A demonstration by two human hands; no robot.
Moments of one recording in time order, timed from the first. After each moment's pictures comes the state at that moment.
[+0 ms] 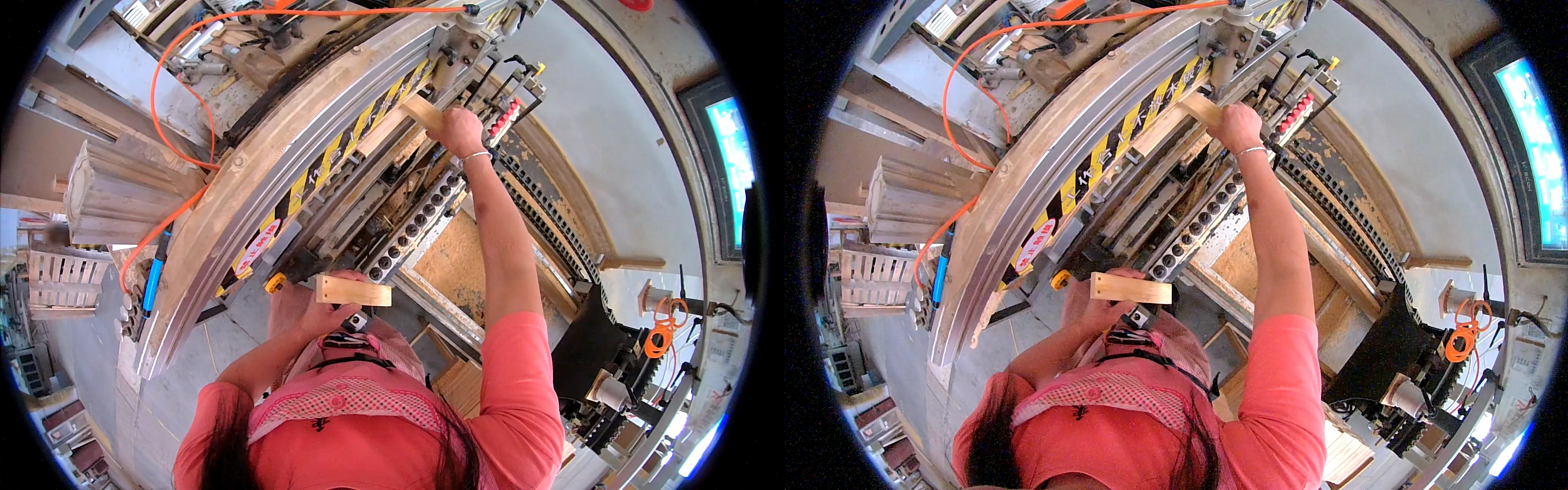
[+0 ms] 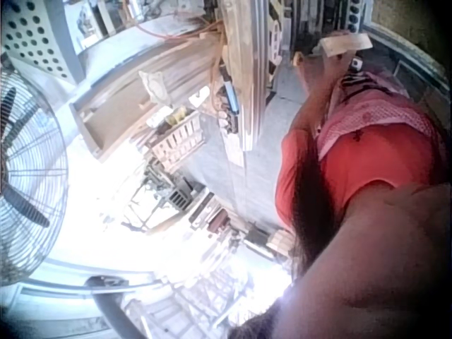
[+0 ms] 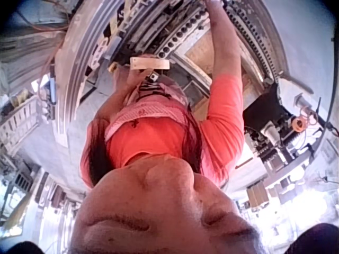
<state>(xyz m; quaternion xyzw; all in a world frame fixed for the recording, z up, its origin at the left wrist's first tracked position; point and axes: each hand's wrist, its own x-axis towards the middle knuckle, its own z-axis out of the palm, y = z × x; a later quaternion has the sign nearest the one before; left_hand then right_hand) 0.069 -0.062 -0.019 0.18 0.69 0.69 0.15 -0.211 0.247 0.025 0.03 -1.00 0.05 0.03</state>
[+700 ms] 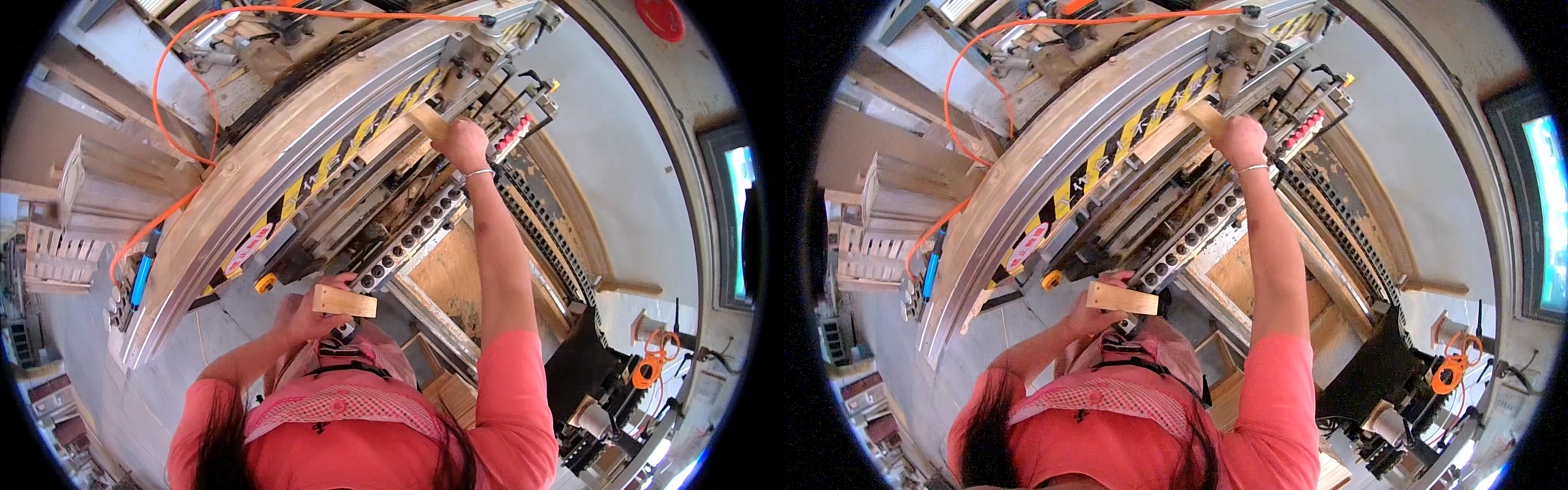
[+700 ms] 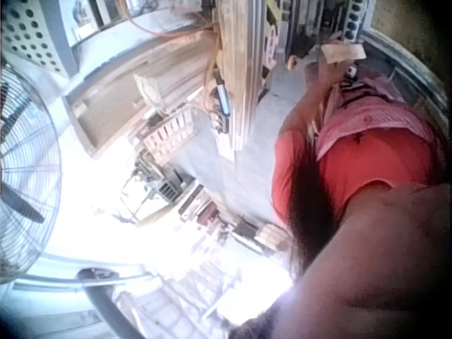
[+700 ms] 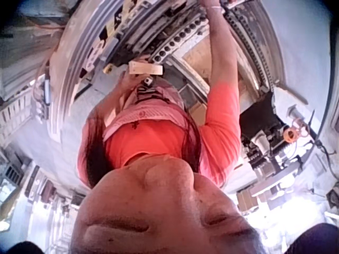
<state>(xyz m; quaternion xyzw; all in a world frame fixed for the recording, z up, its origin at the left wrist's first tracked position) 0.063 -0.059 0.010 0.18 0.74 0.62 0.17 -0.215 0.248 0.018 0.02 -1.00 0.08 0.04</state>
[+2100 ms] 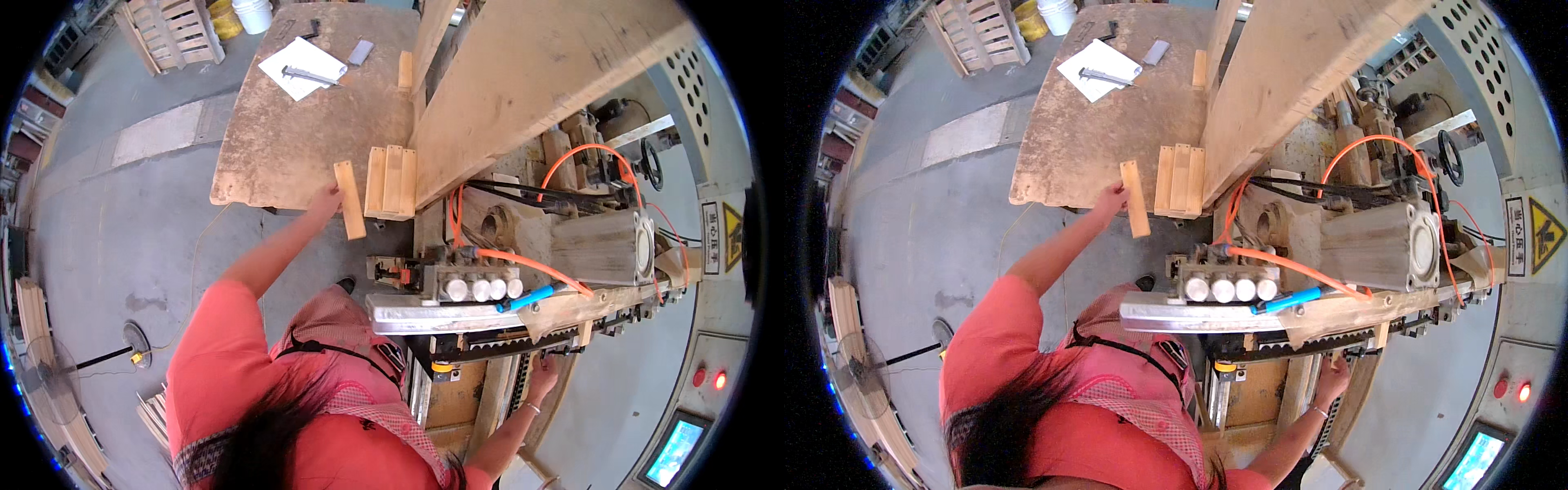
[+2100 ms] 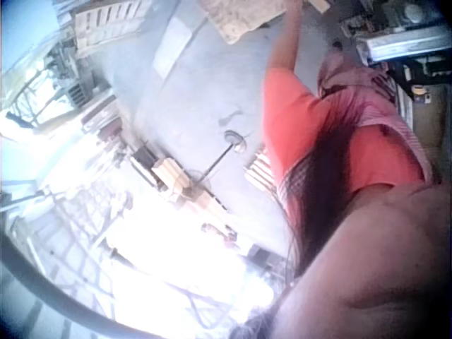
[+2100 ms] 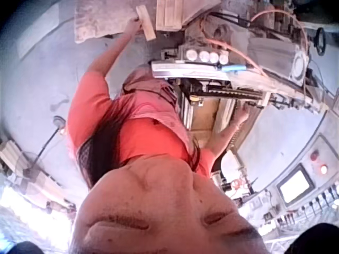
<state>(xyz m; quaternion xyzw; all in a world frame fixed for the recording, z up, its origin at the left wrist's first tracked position) 0.070 -0.455 -0.146 -0.38 0.59 0.71 -0.08 -0.015 0.216 0.000 -0.07 -0.99 0.15 0.01</state>
